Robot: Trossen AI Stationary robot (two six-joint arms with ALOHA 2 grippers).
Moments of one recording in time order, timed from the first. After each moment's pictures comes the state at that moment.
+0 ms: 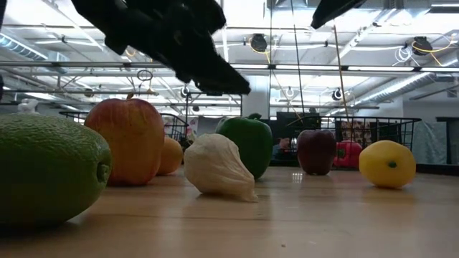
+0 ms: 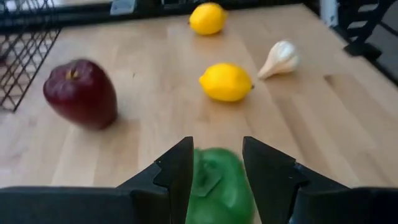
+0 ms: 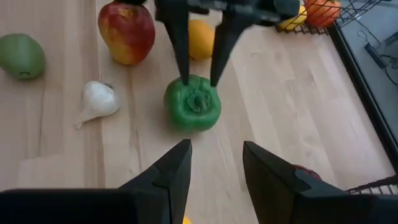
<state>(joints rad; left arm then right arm) -0.11 1.66 0.85 0.33 0.05 0.06 0.53 1.56 1.35 -0.89 0.63 0.54</state>
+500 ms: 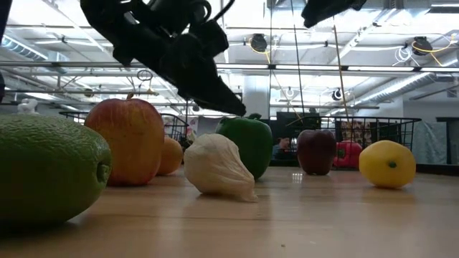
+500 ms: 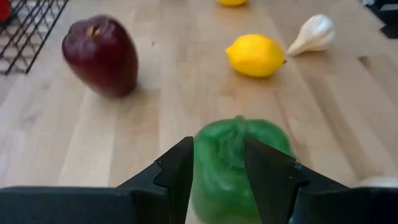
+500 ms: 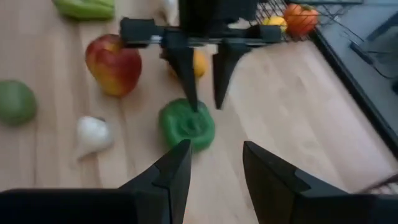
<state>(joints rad) -0.05 1.69 0.85 0.28 0.08 0.04 0.53 1.56 1.31 -0.79 0.71 0.62</state>
